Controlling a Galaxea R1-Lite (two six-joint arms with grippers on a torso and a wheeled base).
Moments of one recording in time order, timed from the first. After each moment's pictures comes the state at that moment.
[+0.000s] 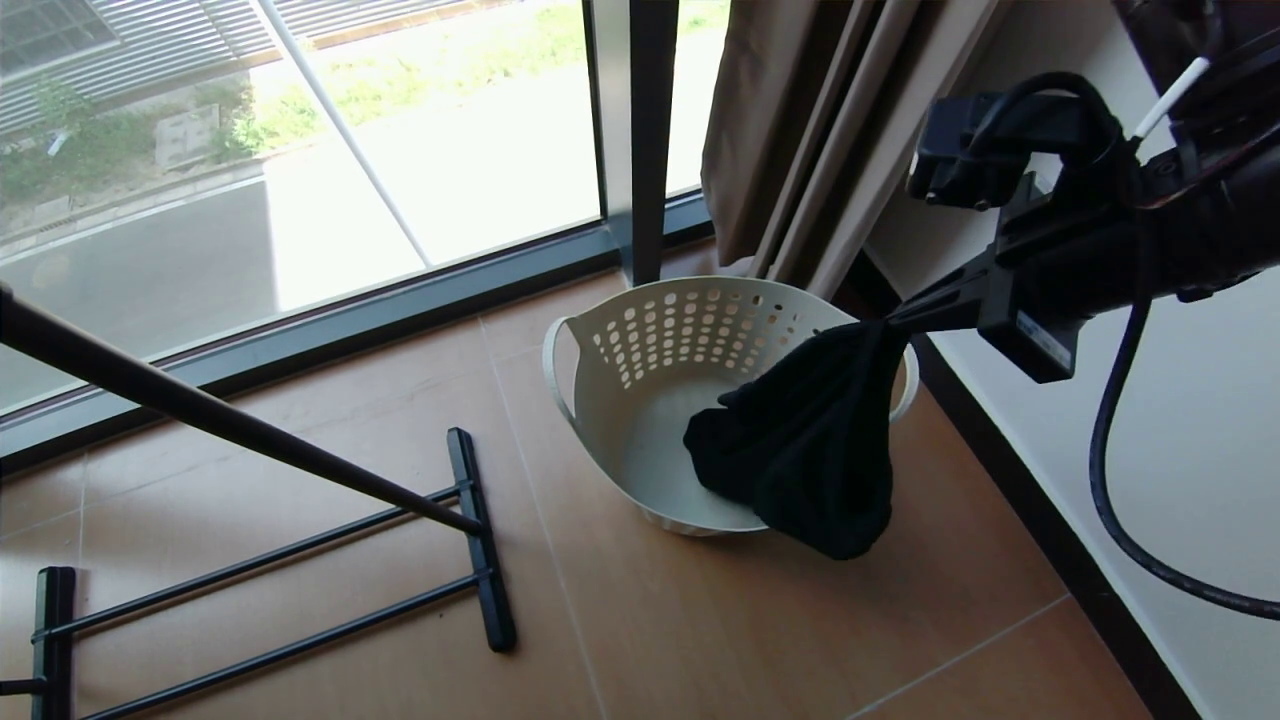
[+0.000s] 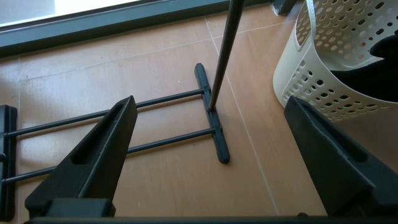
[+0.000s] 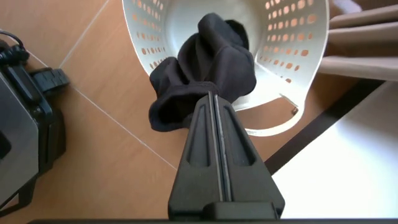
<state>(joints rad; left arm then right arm) -0.01 0.00 0.00 -0.02 0.09 -0.05 0.52 1.68 -1.84 0.87 -0.02 -0.67</state>
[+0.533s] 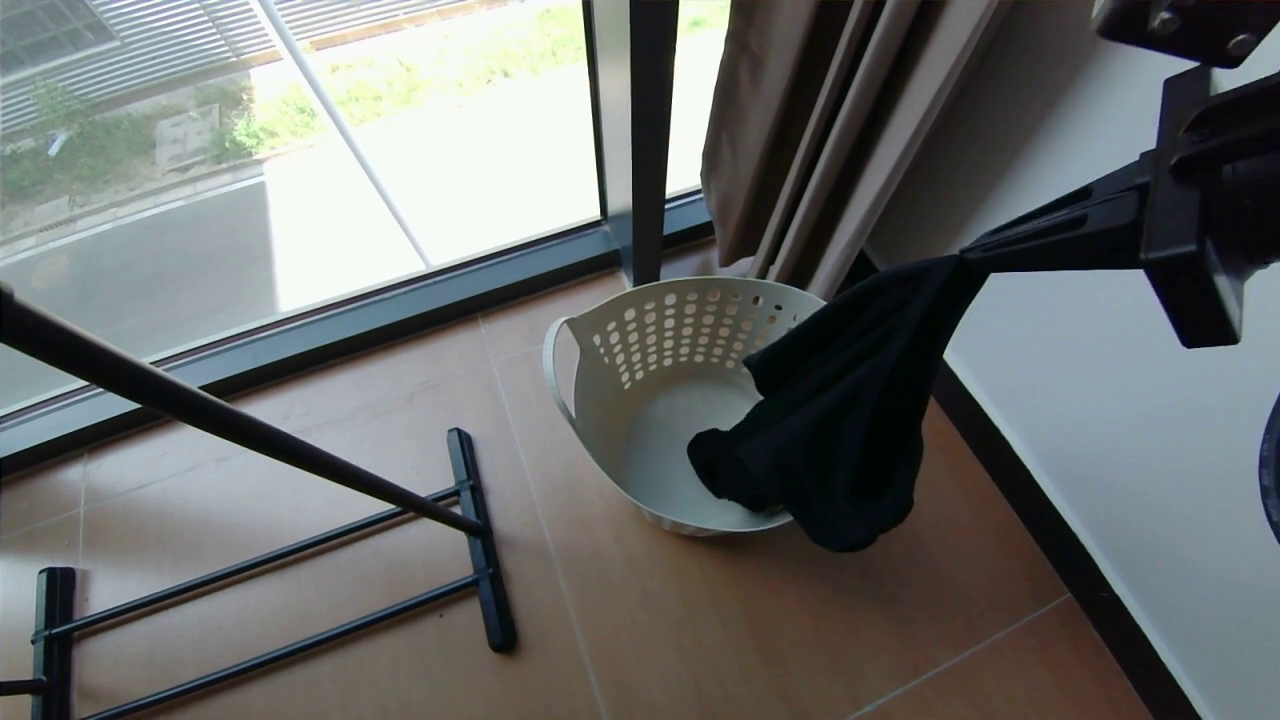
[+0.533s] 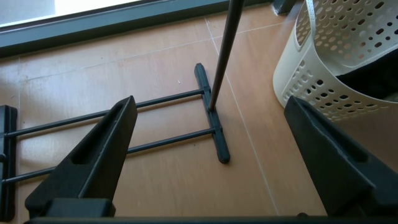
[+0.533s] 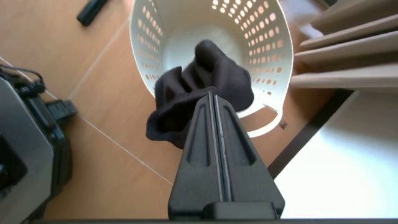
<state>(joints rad) -0.01 0.00 0.00 -0.02 0.09 -0.05 0.61 1.53 -1.84 0.87 -0.06 -0.58</state>
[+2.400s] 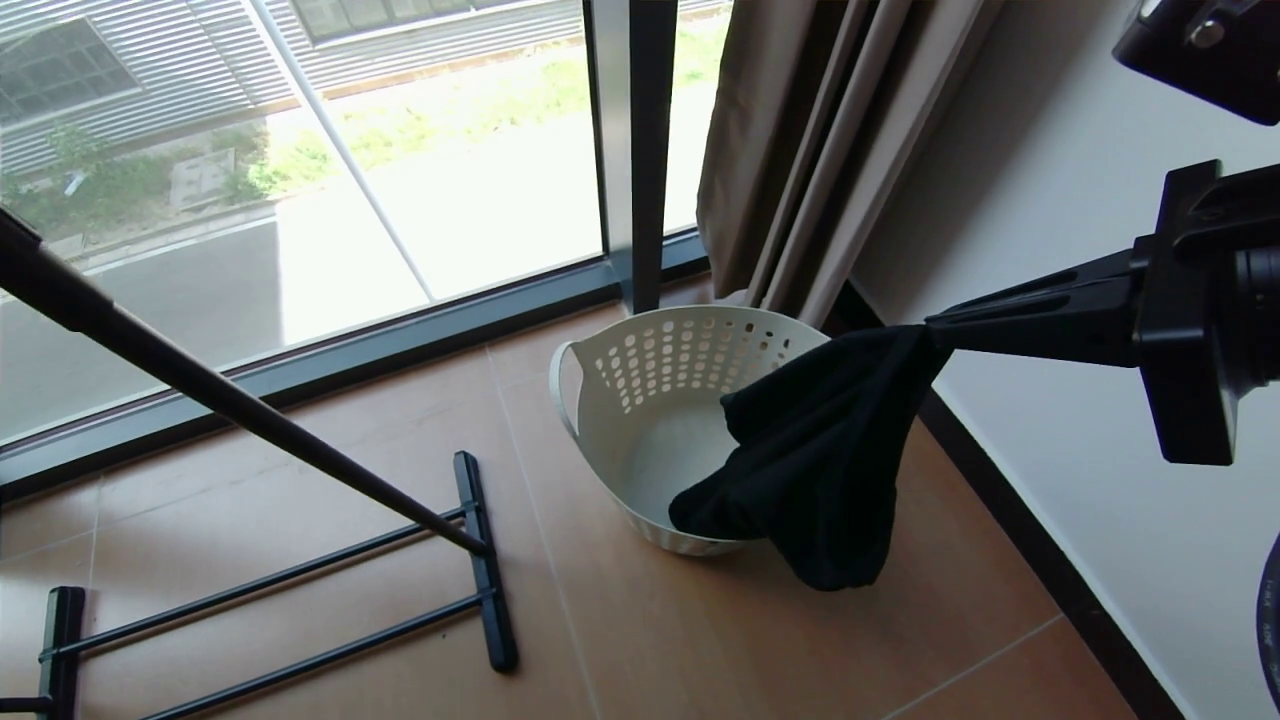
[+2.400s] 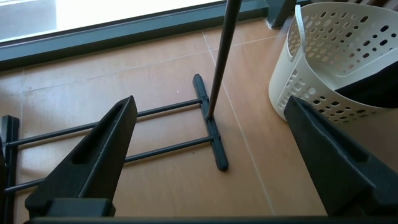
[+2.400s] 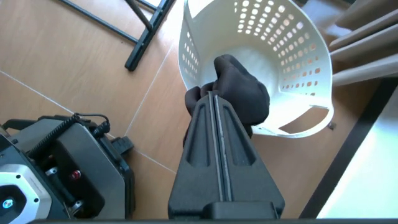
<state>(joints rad) -0.01 0.00 0.00 -0.01 0.09 -0.05 0.81 1.42 -1.55 0.66 -0.15 -0.25</state>
